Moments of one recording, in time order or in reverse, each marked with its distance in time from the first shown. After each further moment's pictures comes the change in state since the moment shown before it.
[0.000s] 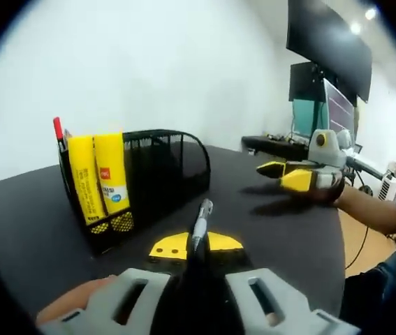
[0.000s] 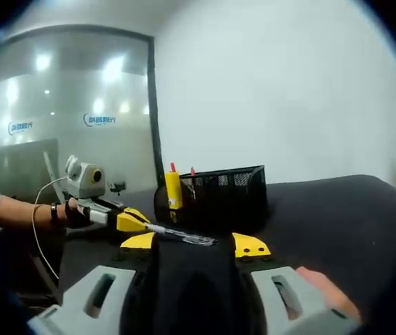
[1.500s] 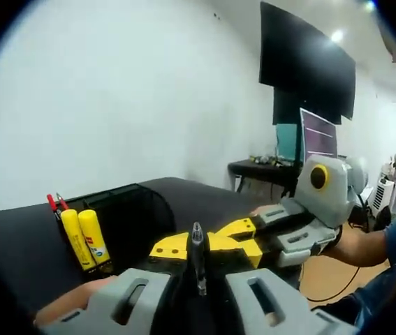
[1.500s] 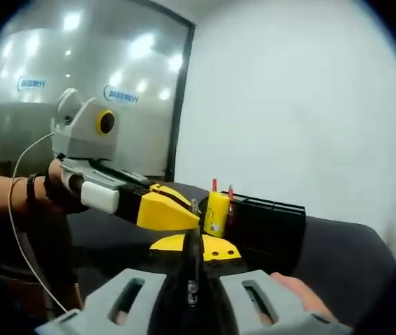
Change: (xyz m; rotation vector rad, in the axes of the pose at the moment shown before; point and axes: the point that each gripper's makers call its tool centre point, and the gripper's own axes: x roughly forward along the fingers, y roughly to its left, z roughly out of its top) left arm -0.026 -0.060 0.077 0.034 -0.116 -0.039; right arm 0.042 0.103 0.041 -0.242 0.037 -0.011
